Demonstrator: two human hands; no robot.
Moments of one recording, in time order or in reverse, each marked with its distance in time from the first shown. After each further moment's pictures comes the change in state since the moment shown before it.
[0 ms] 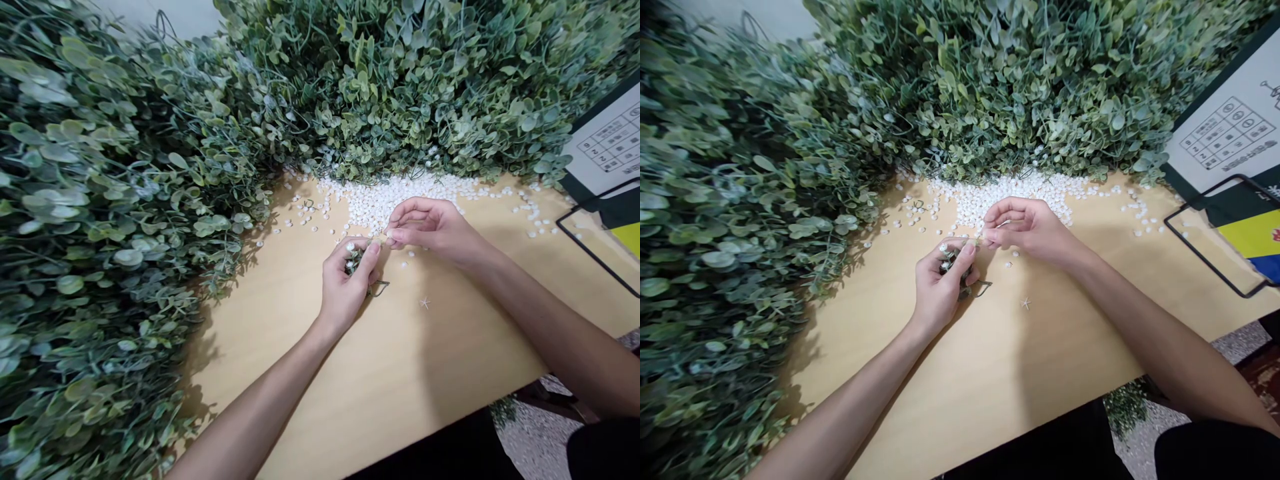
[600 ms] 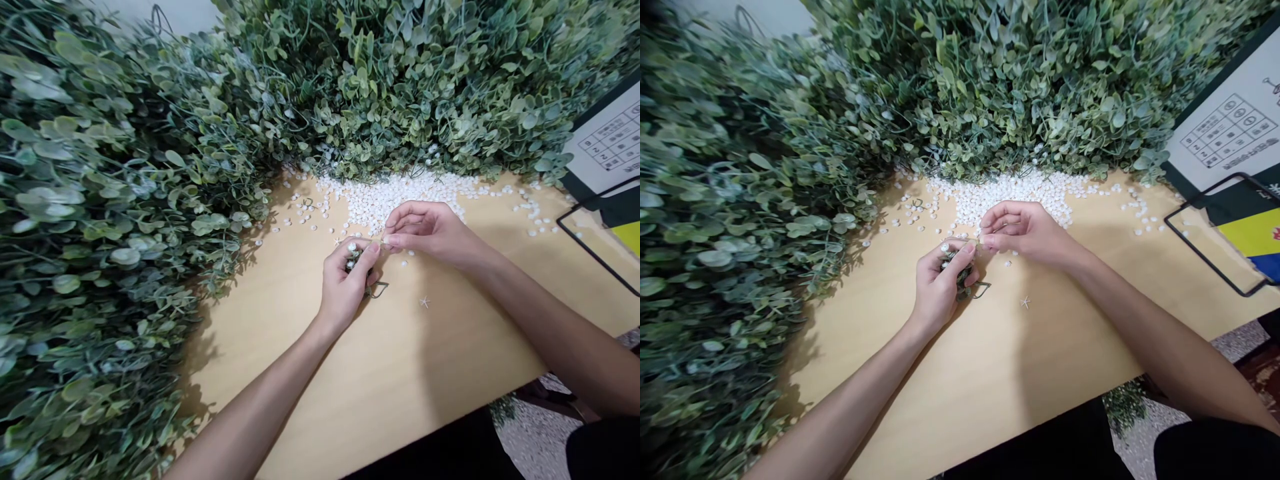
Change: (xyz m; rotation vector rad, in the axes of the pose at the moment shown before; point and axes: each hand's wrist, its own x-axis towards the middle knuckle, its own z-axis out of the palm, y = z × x) left_hand 0.000 -0.001 -0.002 -0.067 -0.079 -0.029; right_hand -0.002 -0.001 0.004 -0.064 -0.034 0.013
